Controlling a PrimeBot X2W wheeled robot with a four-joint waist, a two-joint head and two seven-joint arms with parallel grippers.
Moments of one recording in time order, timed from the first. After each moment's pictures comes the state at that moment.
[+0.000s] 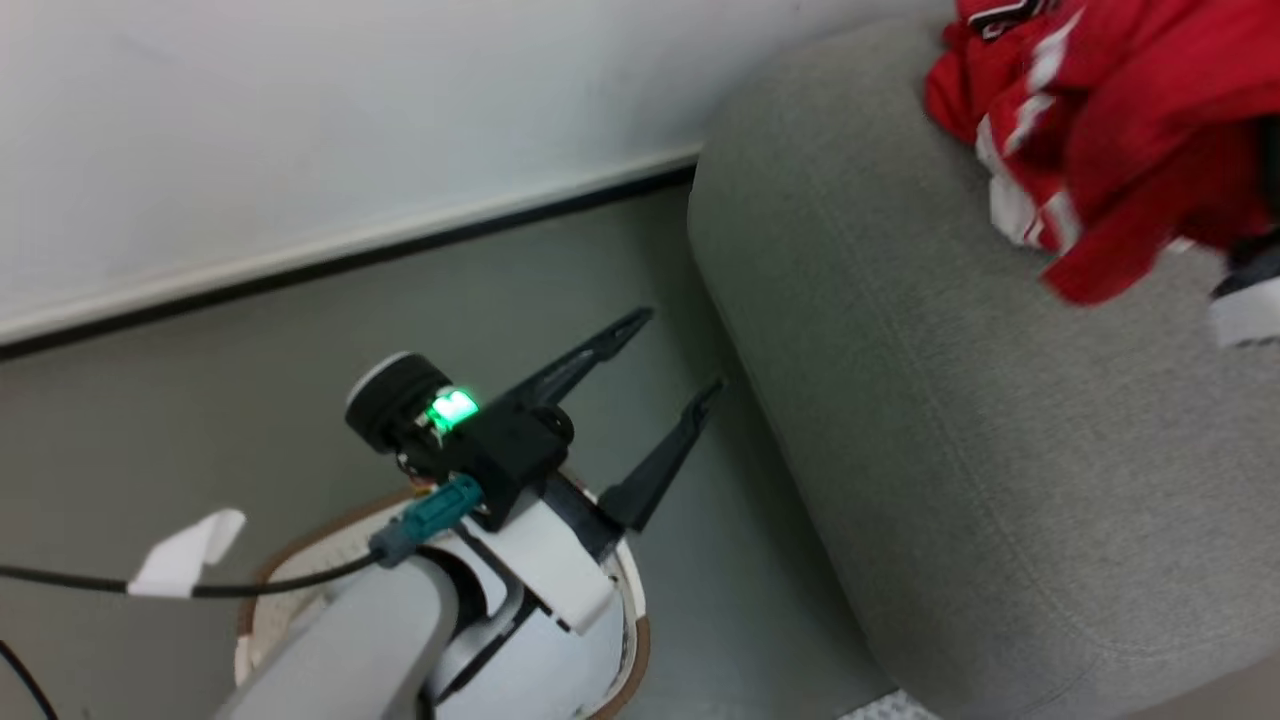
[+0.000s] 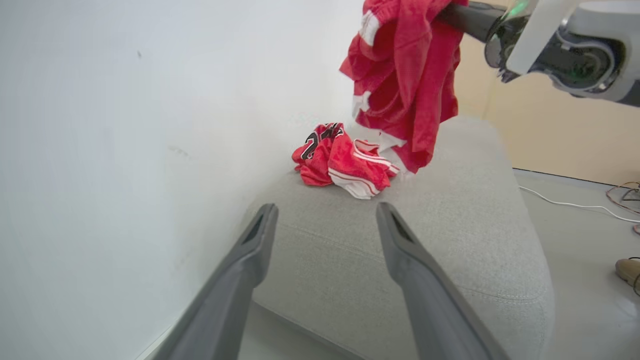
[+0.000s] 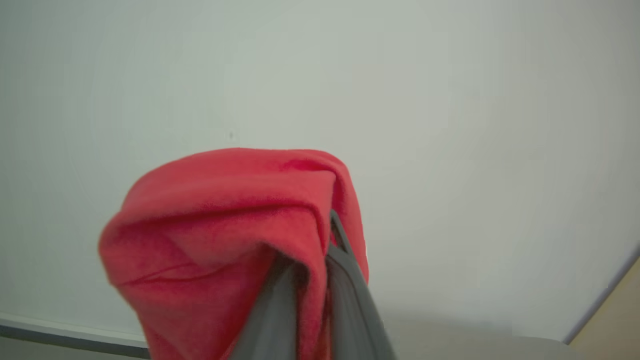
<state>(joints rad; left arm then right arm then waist) -0.49 0.29 -0.59 -0.08 -0.25 -0.10 0.02 -0.72 -0.37 0.21 0.32 0.32 0.13 -0.22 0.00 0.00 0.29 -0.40</state>
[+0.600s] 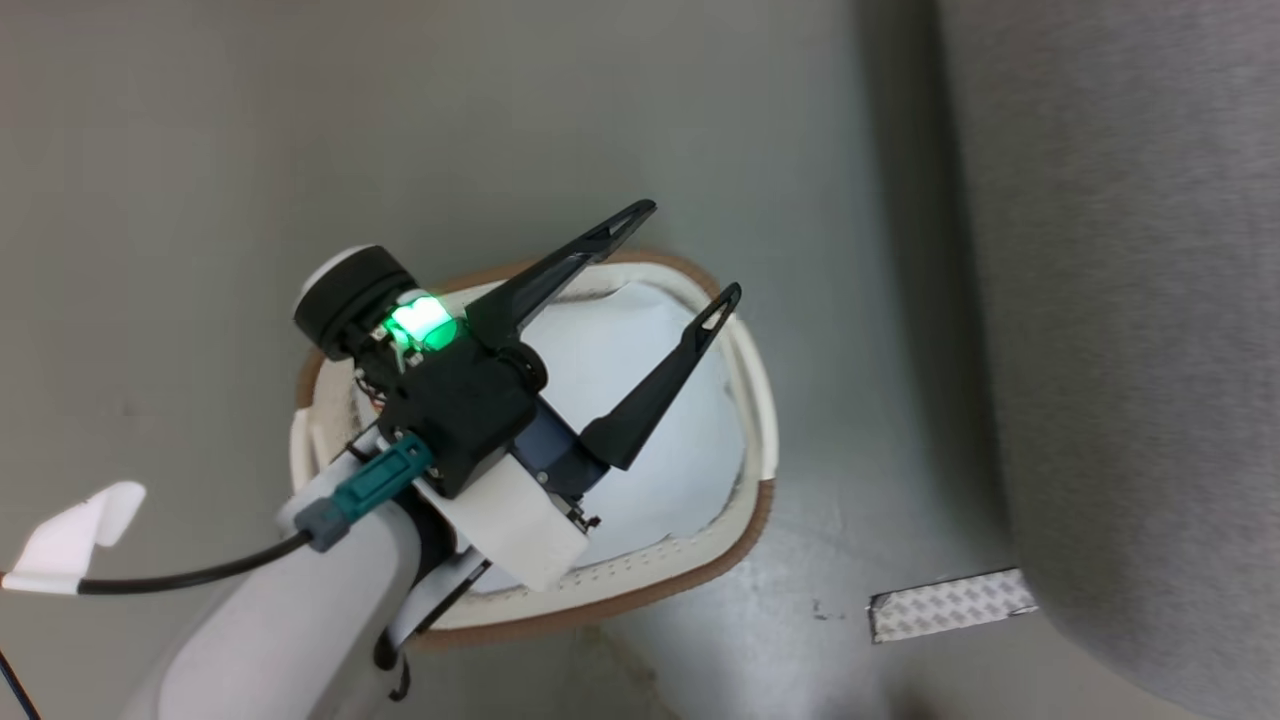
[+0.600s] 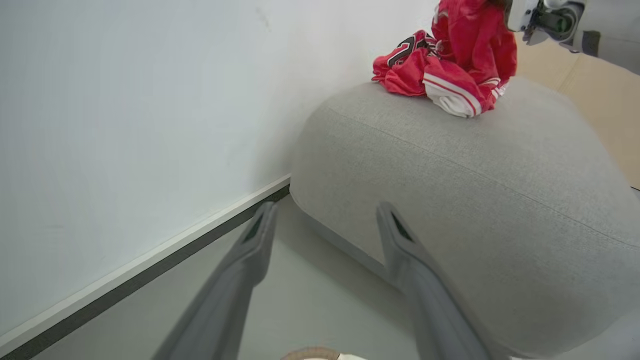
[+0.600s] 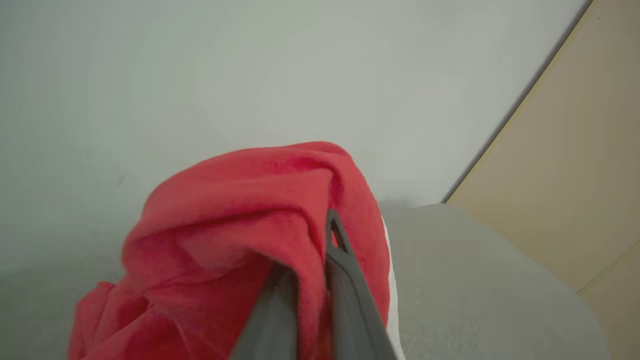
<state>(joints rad) -0.65 0.38 -0.59 -0.19 -0.26 -0.12 0.00 -1.12 -0.42 -0.59 0.56 -0.14 0.13 -0.04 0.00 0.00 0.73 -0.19</state>
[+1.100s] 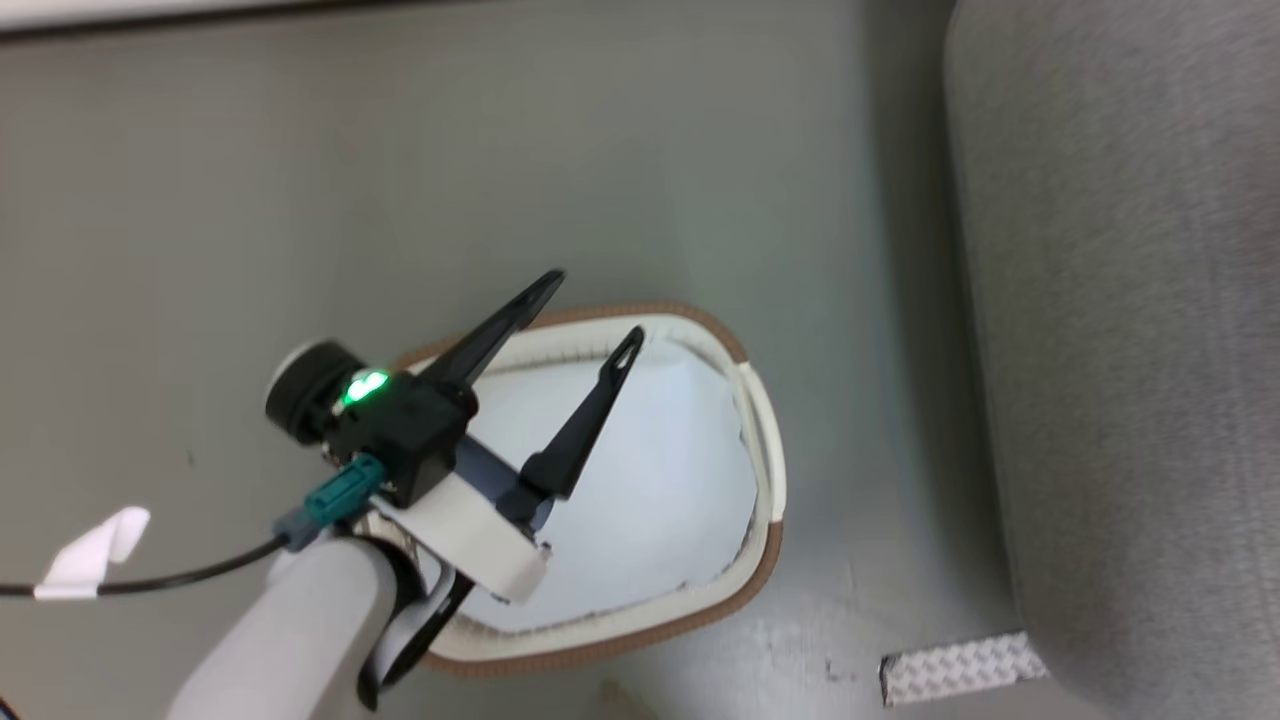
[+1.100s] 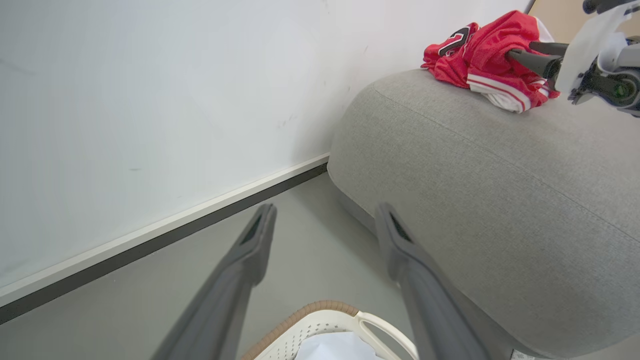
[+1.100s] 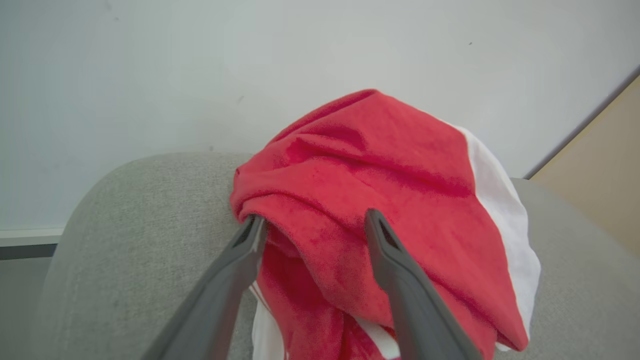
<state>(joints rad) -0.55 0.39 -0.56 -0.06 -0.31 -0.07 -0.08 -1.00 -0.23 -0.60 0.78 -0.31 0.13 -0.22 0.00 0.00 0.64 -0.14</state>
